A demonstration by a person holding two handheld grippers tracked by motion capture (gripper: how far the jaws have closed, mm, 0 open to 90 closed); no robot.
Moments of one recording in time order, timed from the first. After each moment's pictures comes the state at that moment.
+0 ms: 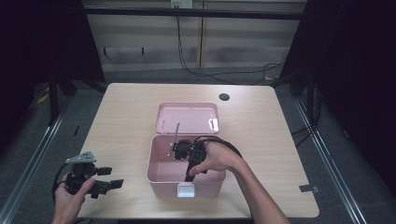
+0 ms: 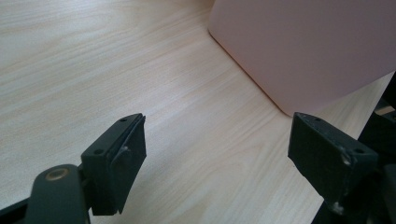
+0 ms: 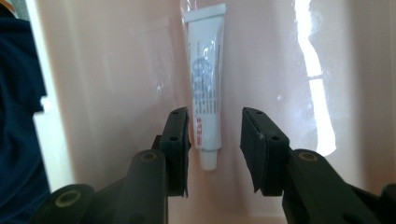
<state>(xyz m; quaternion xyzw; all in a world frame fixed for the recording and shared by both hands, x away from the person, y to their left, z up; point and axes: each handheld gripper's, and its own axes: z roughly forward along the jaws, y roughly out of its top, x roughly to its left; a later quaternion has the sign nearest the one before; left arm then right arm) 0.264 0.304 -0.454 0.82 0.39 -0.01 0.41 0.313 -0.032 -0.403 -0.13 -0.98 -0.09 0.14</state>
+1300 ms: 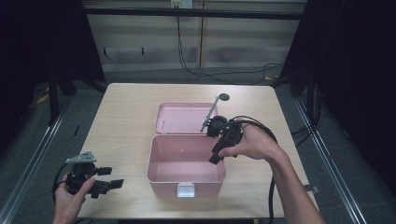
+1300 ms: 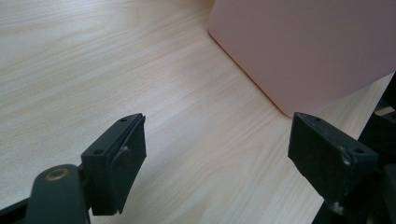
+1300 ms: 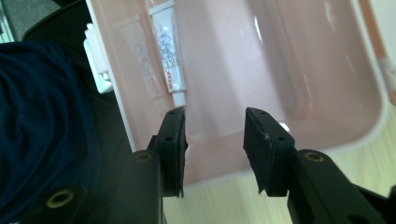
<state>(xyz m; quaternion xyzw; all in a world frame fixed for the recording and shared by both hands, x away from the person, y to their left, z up) 0.264 0.303 -0.454 0.82 0.39 0.00 0.41 0.311 -0.115 -0.320 -0.21 -0.97 -0.13 0.06</state>
